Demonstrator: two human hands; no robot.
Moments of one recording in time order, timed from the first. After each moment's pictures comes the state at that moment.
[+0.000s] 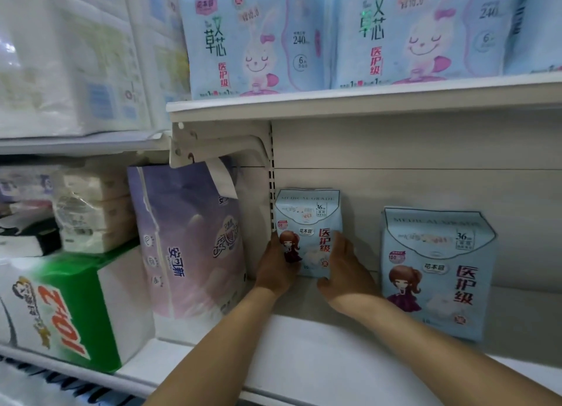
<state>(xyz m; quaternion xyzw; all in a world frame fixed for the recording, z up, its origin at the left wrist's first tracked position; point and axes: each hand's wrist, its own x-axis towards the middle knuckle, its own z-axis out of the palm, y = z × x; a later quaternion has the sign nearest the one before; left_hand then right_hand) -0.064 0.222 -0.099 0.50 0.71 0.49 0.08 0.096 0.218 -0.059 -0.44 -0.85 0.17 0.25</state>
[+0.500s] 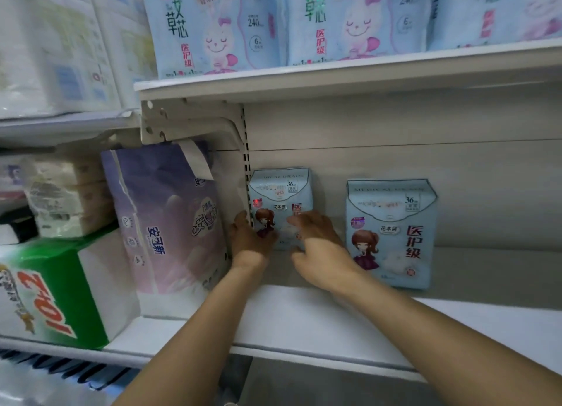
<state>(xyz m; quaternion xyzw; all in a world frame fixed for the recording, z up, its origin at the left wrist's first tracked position) -0.053 0.210 -0.094 0.37 0.70 0.60 0.10 0.125 0.176 -0.037 -0.35 -0.88 0.12 0.28</state>
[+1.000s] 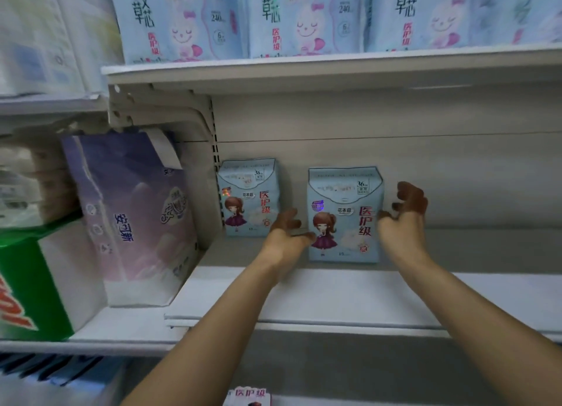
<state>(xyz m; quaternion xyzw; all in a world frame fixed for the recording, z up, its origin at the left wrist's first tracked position) 0.080 0.157 -0.066 0.47 0.60 0.53 0.37 0.259 0.202 -0.047 -0.50 -0.57 0.24 0.61</state>
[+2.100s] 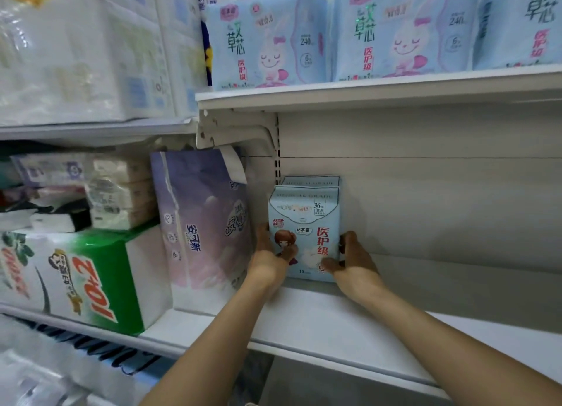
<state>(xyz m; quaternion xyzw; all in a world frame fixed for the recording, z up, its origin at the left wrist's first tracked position) -0.040 0.152 -0.090 0.40 0.65 0.62 0.21 0.116 0.206 -0.081 -0.44 -0.78 0.28 0.34</state>
